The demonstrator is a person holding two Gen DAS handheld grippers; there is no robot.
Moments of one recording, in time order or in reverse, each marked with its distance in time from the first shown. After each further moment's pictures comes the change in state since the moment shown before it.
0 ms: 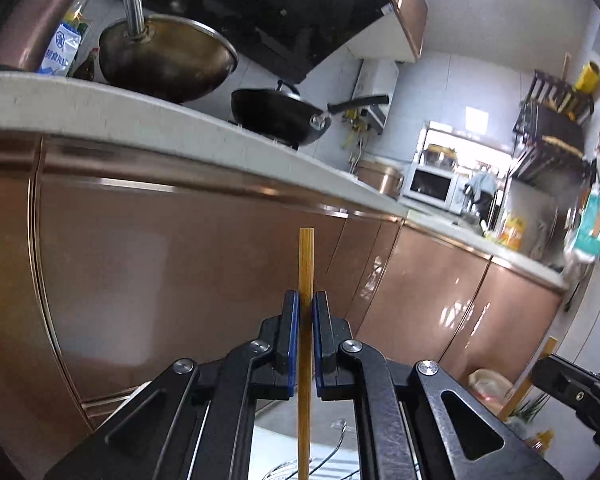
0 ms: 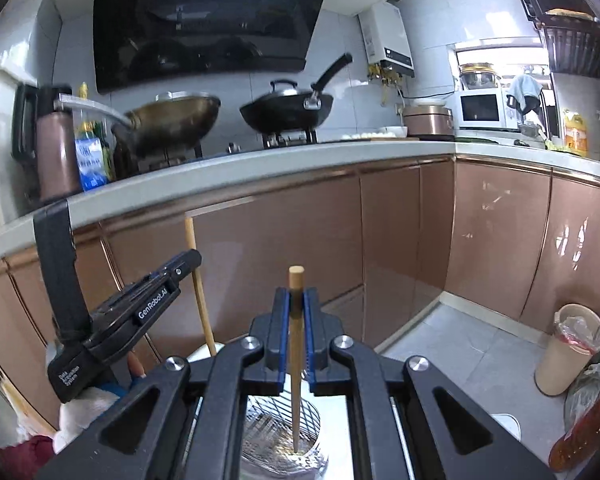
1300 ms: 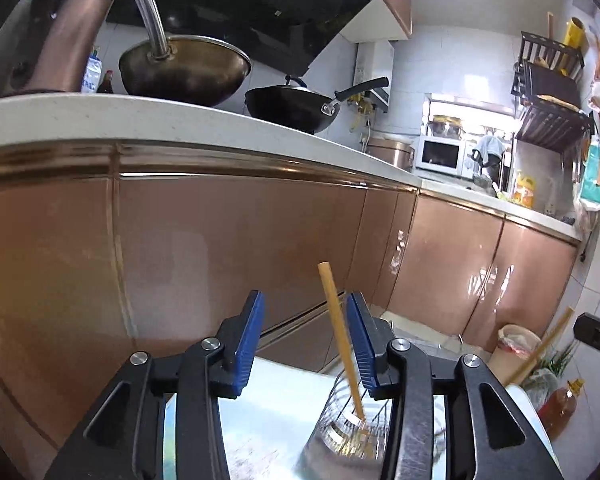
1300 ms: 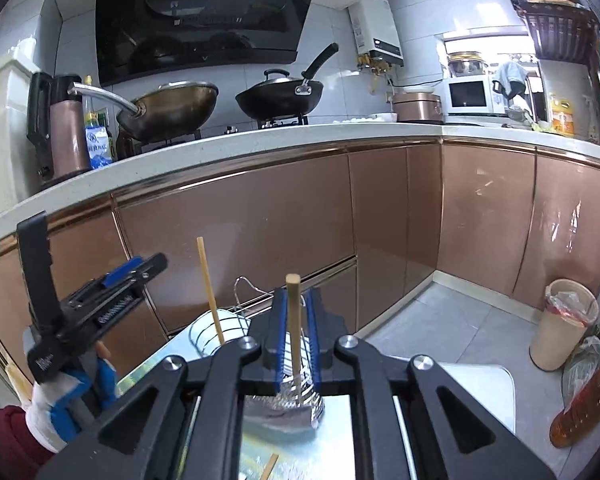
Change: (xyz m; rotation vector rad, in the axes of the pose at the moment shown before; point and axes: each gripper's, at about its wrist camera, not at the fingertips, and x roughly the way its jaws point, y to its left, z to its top) left arm -0.087 0.028 -0.013 0.128 0.059 0.079; right arm -0.072 -0.005 -0.037 0.061 0.016 -0.017
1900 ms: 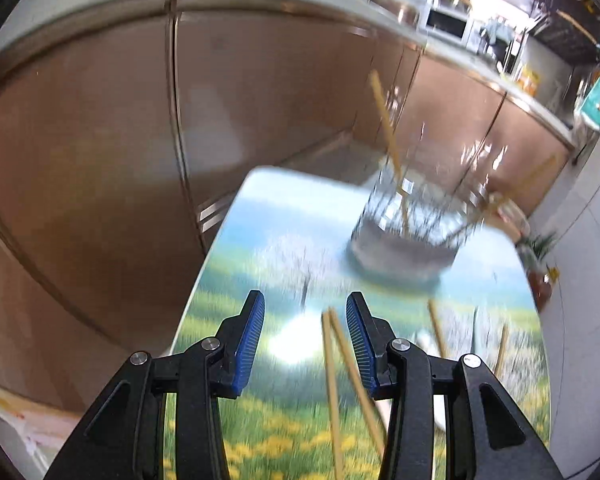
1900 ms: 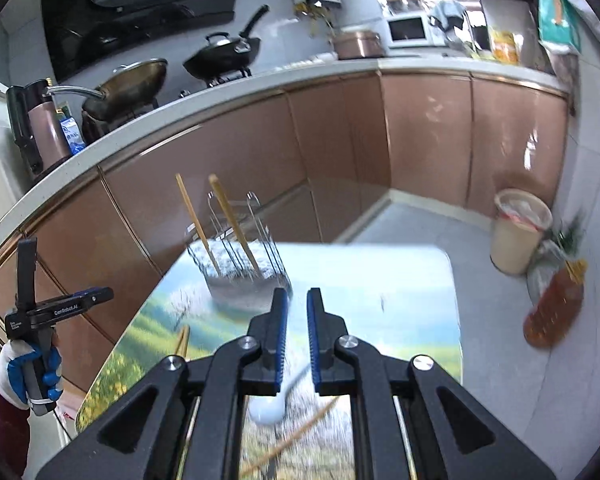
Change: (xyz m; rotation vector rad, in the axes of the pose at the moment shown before) left arm -0.058 0.066 -0.050 0.023 0.609 -0.041; right arm -0.112 -0.022 -0.049 0.167 0.250 -0.136
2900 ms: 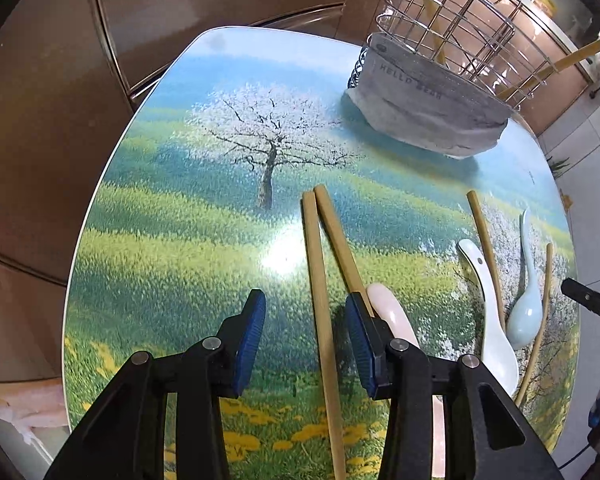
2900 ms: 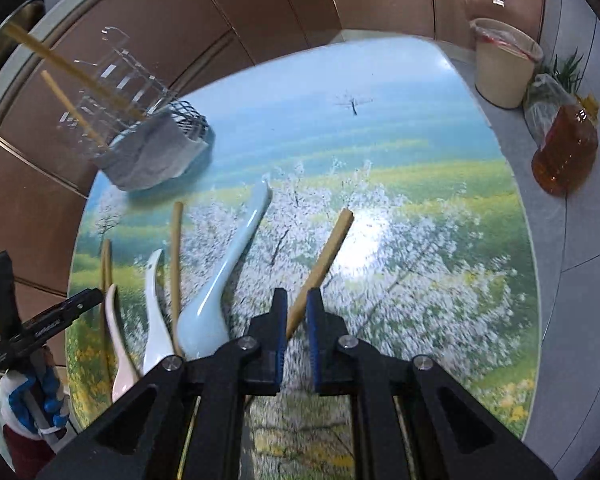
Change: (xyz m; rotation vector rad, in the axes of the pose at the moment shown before) left arm 0.120 -0.013 -0.043 0.050 0.349 -0.038; right arm 0.158 -0.051 -0.084 0.260 0.503 -0.071
